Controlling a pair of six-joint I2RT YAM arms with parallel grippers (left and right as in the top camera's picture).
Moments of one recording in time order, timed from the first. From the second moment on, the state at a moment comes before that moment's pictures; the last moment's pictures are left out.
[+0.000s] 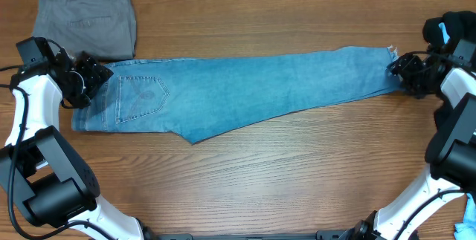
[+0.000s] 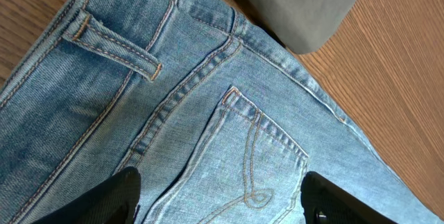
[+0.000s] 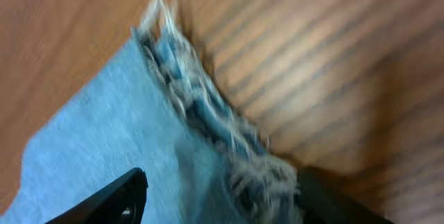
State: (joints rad) left arm 0.47 1.89 1.38 -0.69 0.38 -0.36; right arm -0.49 2.10 1.42 -0.46 -0.38 0.30
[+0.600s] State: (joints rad) left arm 0.30 1.89 1.39 -0.69 0.44 -0.34; right arm -0.38 2.13 1.61 -0.41 -0.29 0.30
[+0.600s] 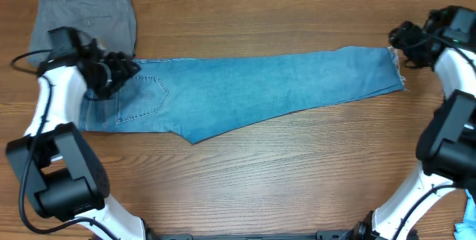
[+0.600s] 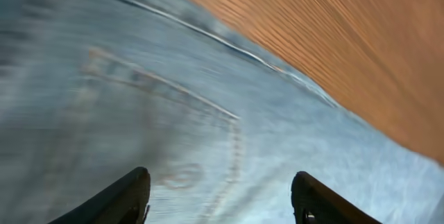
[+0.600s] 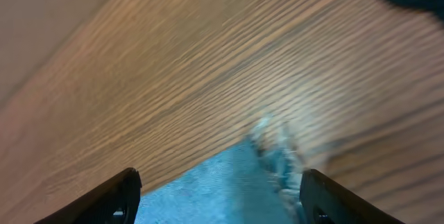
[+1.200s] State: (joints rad) left arm 0.24 1.89 1.61 -0.82 0.39 -0.33; right arm -0.23 2.24 1.61 -0.39 -0.23 0.30
